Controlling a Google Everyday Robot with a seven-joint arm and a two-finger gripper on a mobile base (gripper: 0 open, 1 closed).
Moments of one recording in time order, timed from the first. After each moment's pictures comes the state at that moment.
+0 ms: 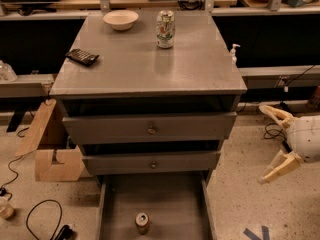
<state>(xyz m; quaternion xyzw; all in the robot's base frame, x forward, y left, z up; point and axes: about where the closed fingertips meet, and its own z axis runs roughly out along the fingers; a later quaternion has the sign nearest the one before) 0.462 -0.257 0.784 -0.59 0.68 0.14 0.42</state>
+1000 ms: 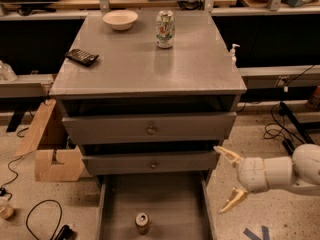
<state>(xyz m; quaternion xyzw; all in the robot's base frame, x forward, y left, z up) 0.456 -0.182 0.616 -0.62 0.61 0.25 0.43</state>
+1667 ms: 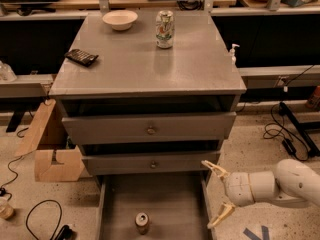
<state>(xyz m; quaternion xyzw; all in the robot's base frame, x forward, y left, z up) 0.434 -0.150 0.556 -0.64 0.58 0.27 0.43</state>
